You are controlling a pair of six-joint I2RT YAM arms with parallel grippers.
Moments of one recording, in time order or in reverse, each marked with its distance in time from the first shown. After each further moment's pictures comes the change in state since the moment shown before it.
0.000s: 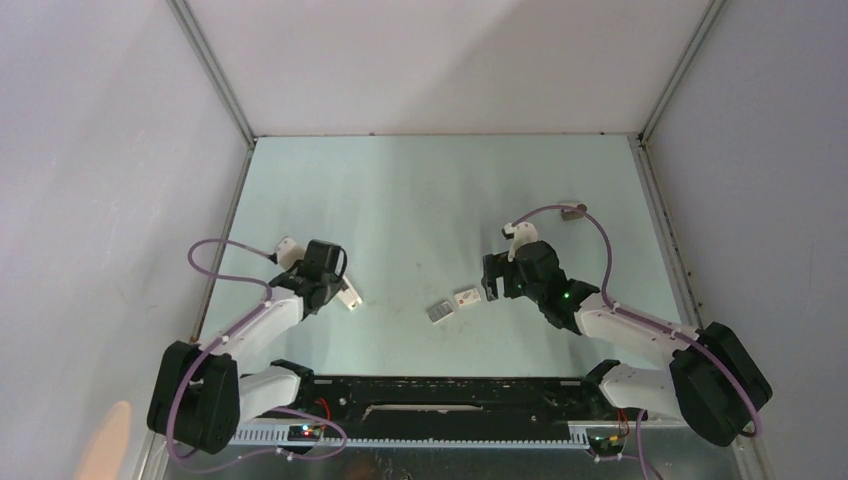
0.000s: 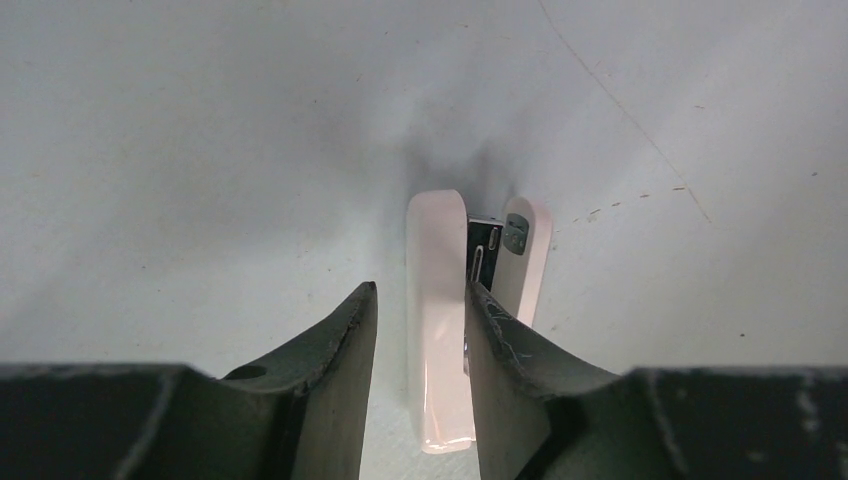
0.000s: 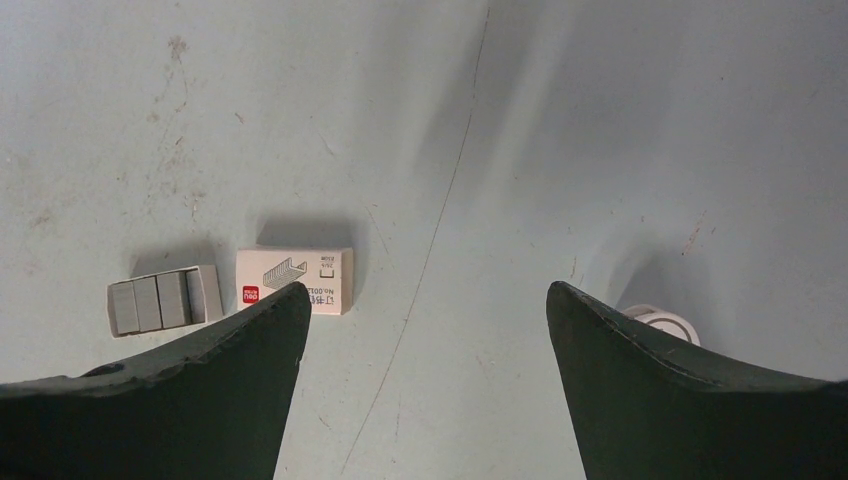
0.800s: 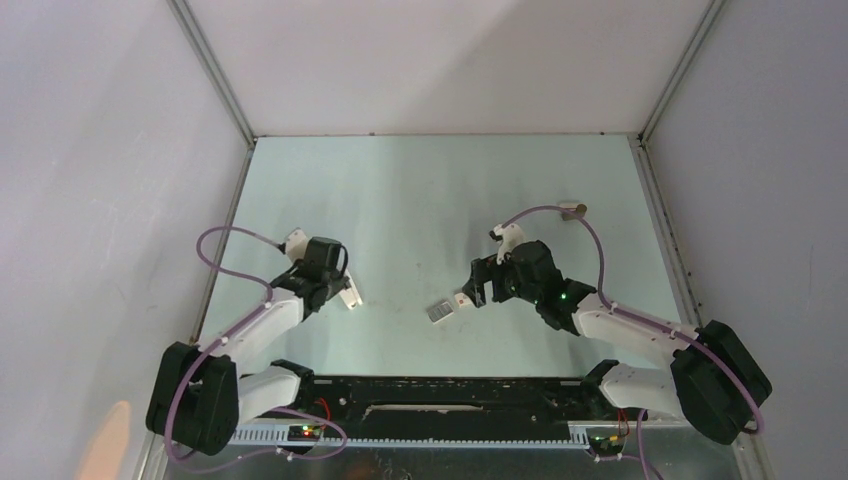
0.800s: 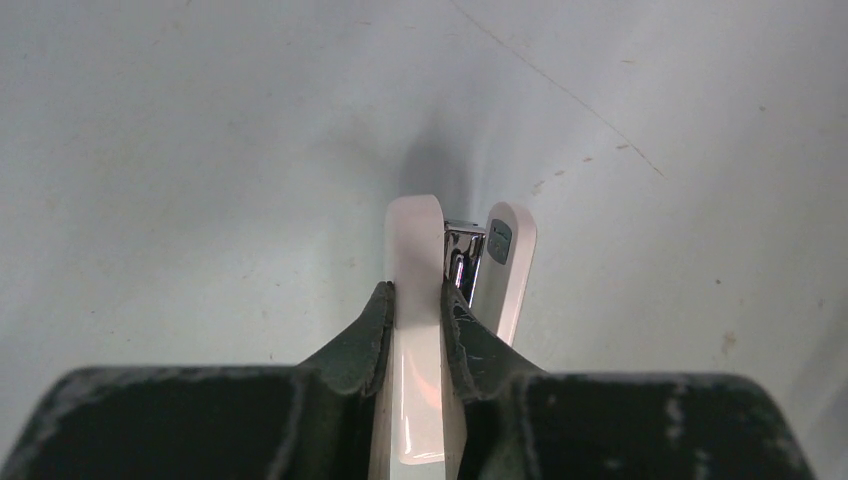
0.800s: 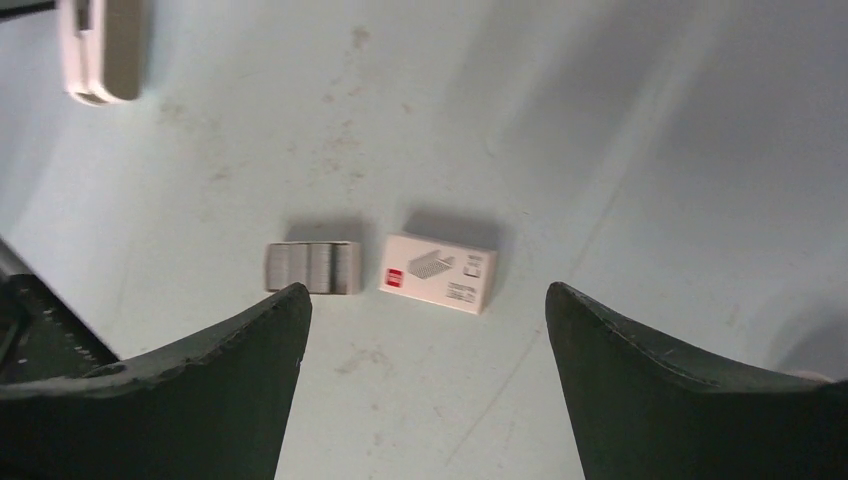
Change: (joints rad) left arm -0.008 0.021 -0.002 0.086 0.064 0.132; right arm 0.040 0.007 0.013 0.048 -0.187 0.035
